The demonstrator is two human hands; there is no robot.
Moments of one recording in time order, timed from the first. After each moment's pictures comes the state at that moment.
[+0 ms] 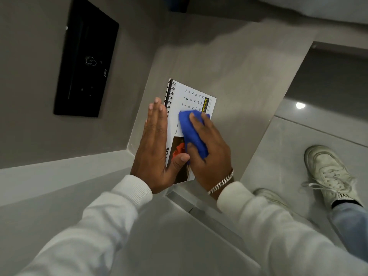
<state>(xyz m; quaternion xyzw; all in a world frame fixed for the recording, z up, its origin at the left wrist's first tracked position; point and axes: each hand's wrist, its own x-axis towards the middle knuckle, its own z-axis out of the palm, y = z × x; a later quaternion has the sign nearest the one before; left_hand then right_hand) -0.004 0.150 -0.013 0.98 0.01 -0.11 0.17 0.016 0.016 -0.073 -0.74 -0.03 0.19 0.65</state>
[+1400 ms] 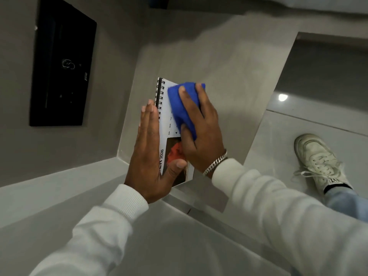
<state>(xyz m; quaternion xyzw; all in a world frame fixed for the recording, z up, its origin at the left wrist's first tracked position) -0.005 0.151 -0.011 0.96 0.02 -0.11 0.25 0.050 0.038 -0.090 -0.78 -0.07 0.10 0.62</state>
